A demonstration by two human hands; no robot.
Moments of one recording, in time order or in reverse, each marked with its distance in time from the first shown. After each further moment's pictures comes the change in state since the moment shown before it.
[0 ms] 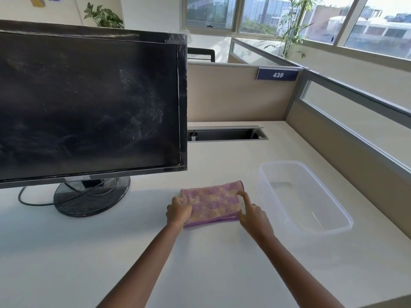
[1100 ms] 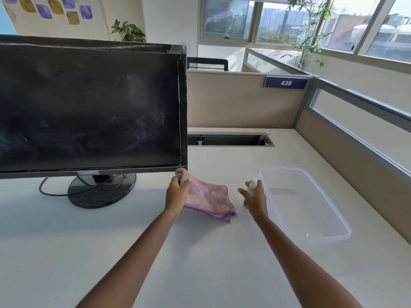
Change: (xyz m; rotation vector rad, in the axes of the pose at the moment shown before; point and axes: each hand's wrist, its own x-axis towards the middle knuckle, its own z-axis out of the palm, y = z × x) left_hand -0.029 0.041 -0.016 -0.277 0.112 0.286; right_hand 0.054 0.022 -0.006 0.776 0.176 0.148
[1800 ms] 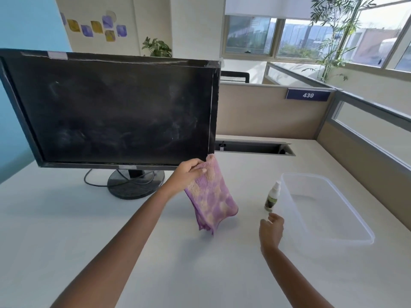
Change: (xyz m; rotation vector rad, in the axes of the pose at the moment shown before) left_hand -0.024 0.051 -0.090 0.134 -0.345 0.333; right_hand -0.090 -0.003 0.024 0.113 0.263 0.379
